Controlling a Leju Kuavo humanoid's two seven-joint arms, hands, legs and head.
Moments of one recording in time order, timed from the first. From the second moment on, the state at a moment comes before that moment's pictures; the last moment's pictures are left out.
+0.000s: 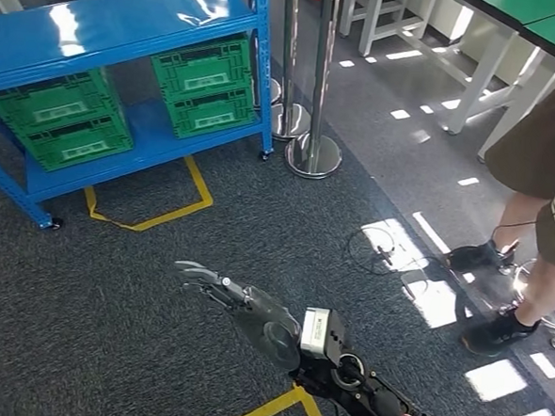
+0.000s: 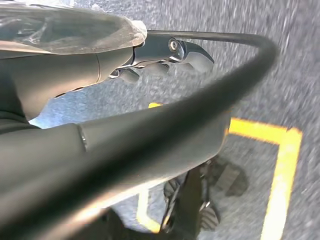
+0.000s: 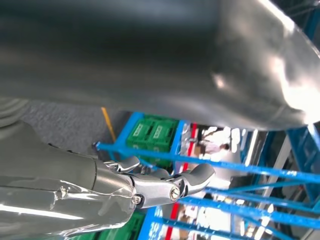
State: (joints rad) left arm -0.10 0.40 -0.72 -0.20 0.98 0.23 0.10; right arm -0.15 0.01 0.66 -1.53 -0.32 0.29 -0.62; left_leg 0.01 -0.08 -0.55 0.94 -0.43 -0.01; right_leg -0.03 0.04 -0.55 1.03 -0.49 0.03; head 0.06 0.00
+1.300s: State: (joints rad) left arm -0.10 0.41 -0.72 -0.20 1.00 0.24 0.11; right arm -0.15 0.00 0.63 -1.52 -0.35 0.33 -0.64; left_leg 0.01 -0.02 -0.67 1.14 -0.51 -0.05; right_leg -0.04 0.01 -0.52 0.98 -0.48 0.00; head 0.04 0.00
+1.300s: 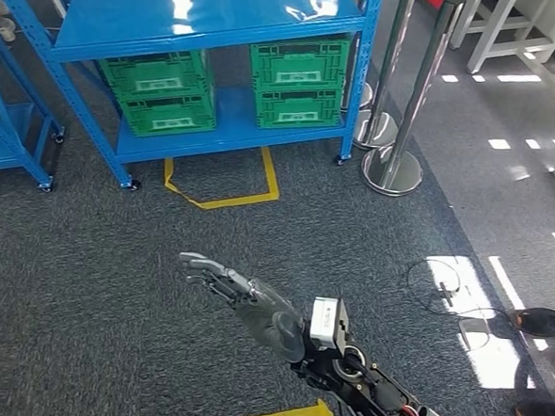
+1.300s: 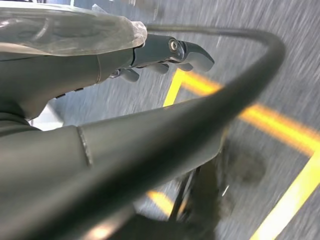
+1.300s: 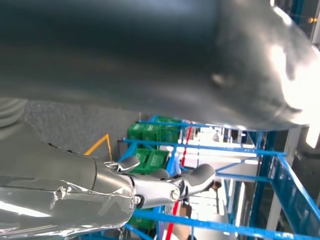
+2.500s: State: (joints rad) left arm -0.09 0.41 -0.73 -0.20 1.00 0.23 0.11; right arm -0.14 0.01 0.63 -1.53 -0.34 0.33 -0.64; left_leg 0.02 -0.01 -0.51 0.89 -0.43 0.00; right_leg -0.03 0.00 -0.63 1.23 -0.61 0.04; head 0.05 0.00
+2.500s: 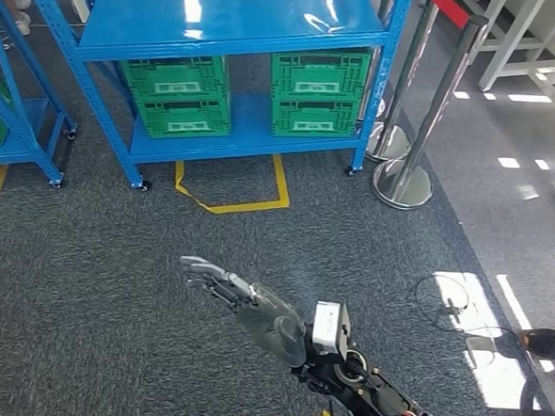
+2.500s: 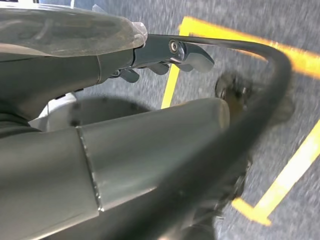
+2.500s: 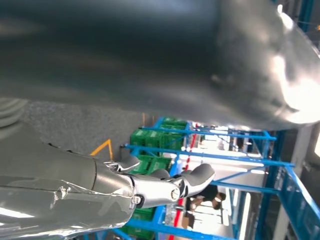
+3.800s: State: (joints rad) left arm -0.09 0.43 -0.73 -0.20 1.00 0.24 0.12; right arm -0.14 0.00 0.62 -1.49 -0.35 0.34 -0.65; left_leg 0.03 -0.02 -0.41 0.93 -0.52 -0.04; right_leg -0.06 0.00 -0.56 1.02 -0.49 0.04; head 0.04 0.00
